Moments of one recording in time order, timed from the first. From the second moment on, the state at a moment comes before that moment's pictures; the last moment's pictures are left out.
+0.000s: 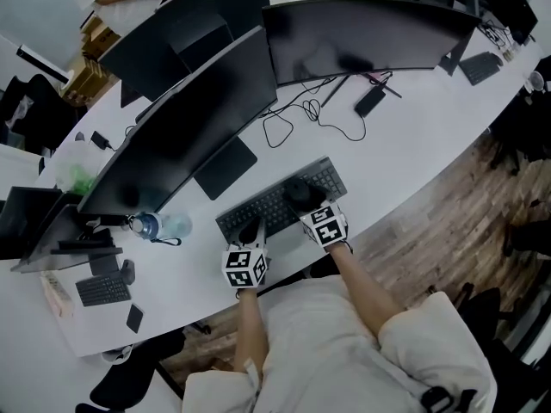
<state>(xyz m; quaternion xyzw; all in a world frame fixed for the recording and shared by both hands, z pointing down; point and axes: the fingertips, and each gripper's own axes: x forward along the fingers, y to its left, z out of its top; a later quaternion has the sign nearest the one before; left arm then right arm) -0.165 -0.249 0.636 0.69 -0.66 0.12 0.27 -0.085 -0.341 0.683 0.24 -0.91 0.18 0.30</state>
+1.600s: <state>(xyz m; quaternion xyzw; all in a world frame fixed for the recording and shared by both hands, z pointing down) -0.041 -0.312 0.657 0.71 -0.64 0.15 0.26 0.111 -0.448 0.748 0.38 -0.84 0.23 0.32</state>
